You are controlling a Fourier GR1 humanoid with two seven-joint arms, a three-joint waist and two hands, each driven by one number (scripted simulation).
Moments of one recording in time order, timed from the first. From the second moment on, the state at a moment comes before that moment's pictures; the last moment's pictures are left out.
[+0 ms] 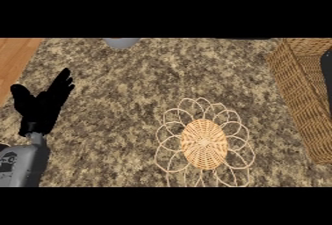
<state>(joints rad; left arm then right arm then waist) -0.25 0.27 0.13 -1.38 0.07 -0.05 0.23 -1.12 -0.44 -0.72 -0.48 1.90 -0.77 1.11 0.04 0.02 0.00</state>
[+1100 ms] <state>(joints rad) -0.21 0.27 0.15 -1.37 0.06 -0.05 0.22 -1.00 -0.37 -0.88 -0.77 1.85 -1.08 1.10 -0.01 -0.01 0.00</state>
